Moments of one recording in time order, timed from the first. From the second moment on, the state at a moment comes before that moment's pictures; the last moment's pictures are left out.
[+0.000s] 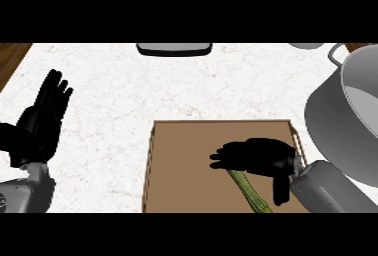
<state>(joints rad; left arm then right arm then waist) -0.18 0.26 0.06 -1.65 0.12 0.18 0.22 -0.40 -0.46 0.59 -1.44 0.78 0.58 -0.49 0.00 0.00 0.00</state>
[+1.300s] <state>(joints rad) -0.18 0.23 0.11 -1.64 0.09 0.15 0.23 -0.31 -0.36 0.55 -1.41 0.97 0.43 -0.53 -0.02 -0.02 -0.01</state>
